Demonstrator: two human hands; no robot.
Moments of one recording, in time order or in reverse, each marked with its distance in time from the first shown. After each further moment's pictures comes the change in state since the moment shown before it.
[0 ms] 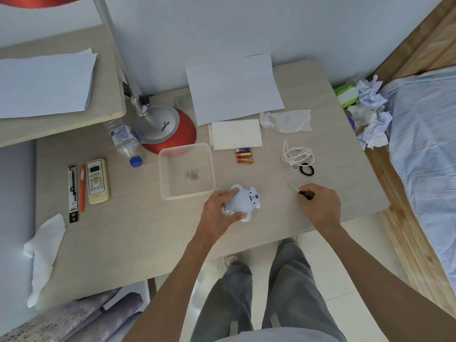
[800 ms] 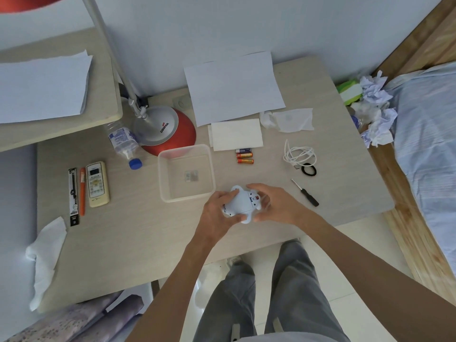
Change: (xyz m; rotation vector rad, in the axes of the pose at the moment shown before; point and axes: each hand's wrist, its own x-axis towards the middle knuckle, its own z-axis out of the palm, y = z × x) left_hand 0.002 0.002 -0.006 0.117 -0.028 0.011; right_hand 0.003 -0.069 0.036 0.185 -0.708 -0.400
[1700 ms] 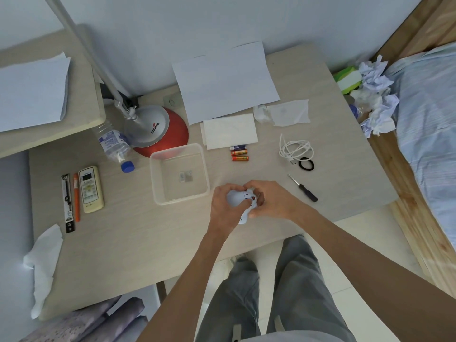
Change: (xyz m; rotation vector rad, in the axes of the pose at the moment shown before) left_hand 0.018 0.038 0.028 -0.229 0.108 -0.229; right_hand 0.018 0.010 0.003 -0.015 0.000 -0.012
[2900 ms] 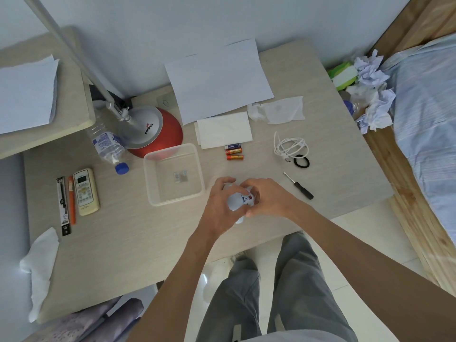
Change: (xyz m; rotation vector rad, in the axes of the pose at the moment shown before) left_hand 0.001 0.007 -0.015 0.209 -0.171 0.328; right_hand -0.001 -0.002 -0.002 -0.026 0.025 -0.004
